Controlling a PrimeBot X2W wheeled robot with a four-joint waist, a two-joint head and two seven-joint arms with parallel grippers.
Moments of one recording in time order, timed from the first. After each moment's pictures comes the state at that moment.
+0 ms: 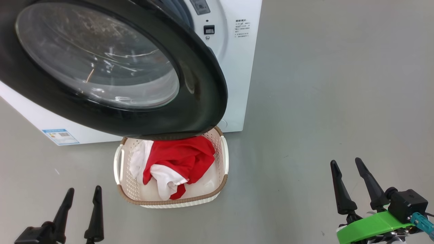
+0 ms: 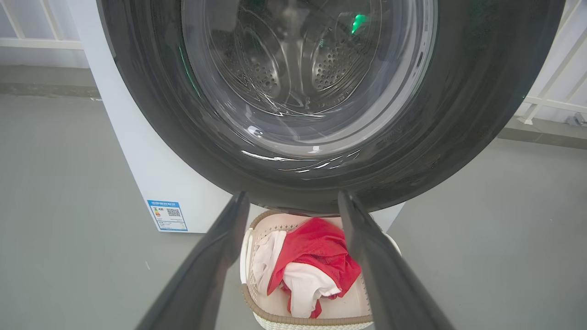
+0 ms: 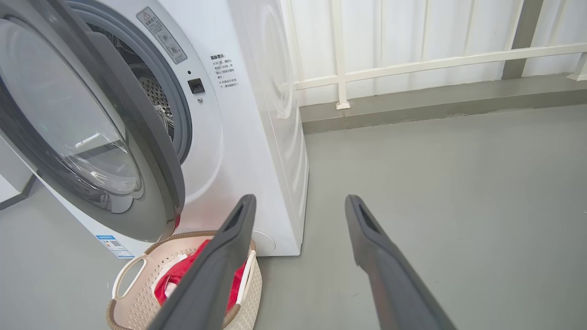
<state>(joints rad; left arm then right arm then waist) -0.02 0.13 0.09 0.24 -0.31 -0.13 -0.25 0.00 -0.05 -0.02 0.19 0.34 0.13 -0.26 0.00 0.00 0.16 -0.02</state>
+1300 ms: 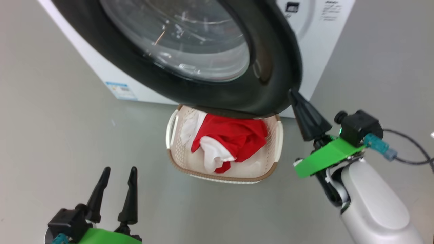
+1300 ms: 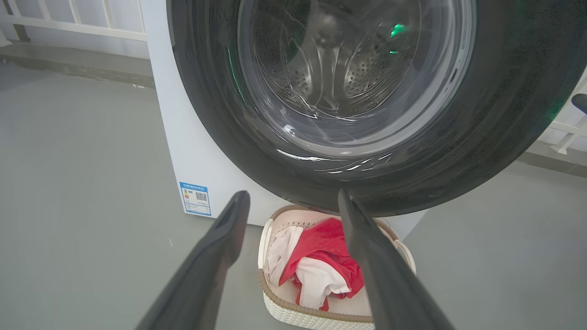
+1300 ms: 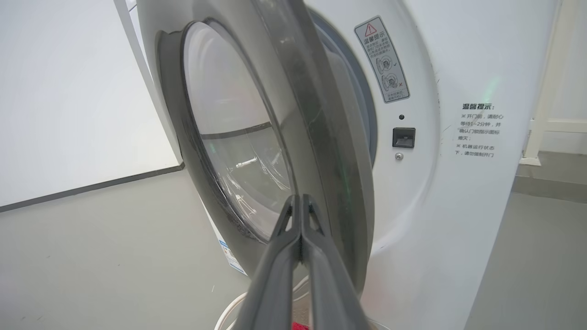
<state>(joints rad) -0.09 0.05 -0.02 0.20 -0.31 -0.13 -0.25 -0.46 -0.09 0.27 0.37 0.37 0.13 -0.26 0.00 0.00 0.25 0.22</state>
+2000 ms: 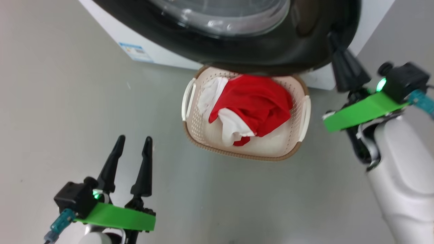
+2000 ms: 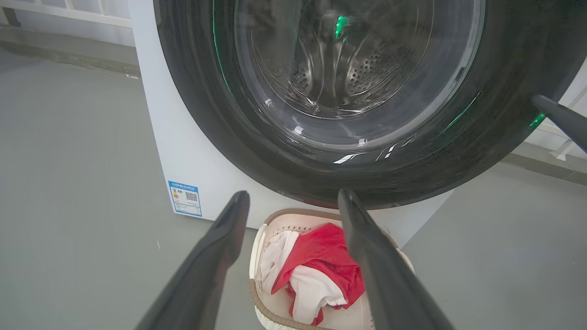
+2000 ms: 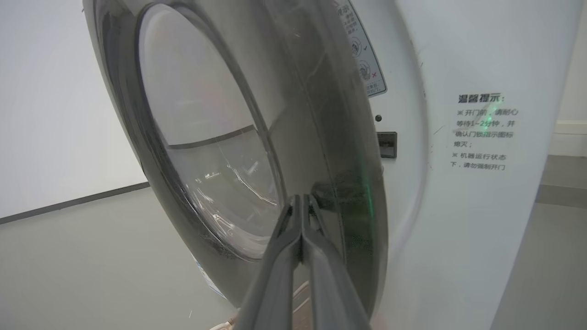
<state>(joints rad) -0.21 0.04 -0.10 0.16 -0.37 -0.13 -0.25 -0.62 -0.15 0.16 0.38 0.36 0.13 -0.26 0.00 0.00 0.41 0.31</state>
